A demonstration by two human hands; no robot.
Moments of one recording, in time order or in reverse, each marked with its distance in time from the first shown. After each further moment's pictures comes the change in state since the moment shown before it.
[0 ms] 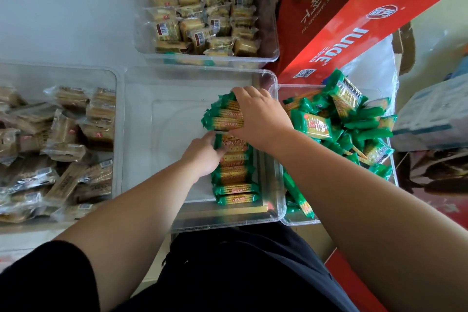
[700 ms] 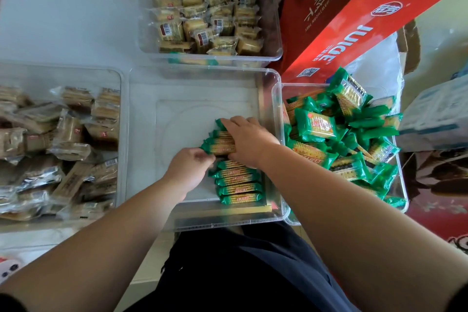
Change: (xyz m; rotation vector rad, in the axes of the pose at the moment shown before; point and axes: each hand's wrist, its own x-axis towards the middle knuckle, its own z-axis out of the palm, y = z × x) left_hand -0.039 -0.024 -0.014 -0.274 0.113 -0.080; right_hand 0.001 -0.003 0.060 0.021 -0.334 -0.024
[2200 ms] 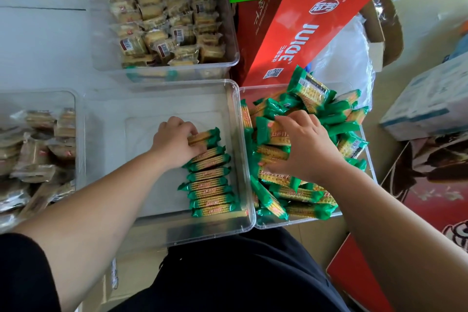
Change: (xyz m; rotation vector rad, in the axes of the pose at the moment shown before) left_hand 0.048 0.064 0.013 0.775 -0.012 0.276; right_hand -0.121 0.122 -0.028 0.085 0.281 0.206
